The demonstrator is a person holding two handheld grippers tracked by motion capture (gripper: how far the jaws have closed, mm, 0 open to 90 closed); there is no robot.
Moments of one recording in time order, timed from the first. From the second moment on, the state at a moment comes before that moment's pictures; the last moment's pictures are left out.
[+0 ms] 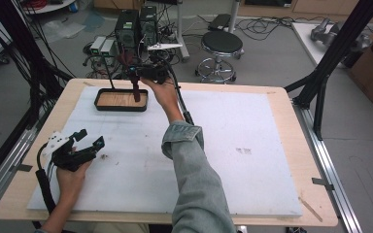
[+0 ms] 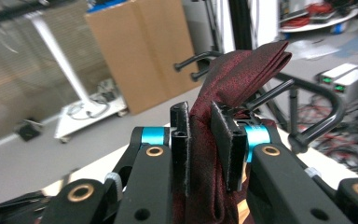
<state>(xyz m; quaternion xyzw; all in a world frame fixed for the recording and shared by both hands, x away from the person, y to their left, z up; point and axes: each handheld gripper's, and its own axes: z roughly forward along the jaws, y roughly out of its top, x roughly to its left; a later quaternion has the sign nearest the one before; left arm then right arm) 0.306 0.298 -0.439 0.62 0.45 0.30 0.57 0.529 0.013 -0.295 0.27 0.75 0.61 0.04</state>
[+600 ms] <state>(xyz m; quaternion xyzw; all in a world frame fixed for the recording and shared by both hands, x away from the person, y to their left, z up) 0.306 0.298 -0.439 0.62 0.45 0.30 0.57 0.542 -0.004 -0.291 0.31 0.75 0.58 0.09</state>
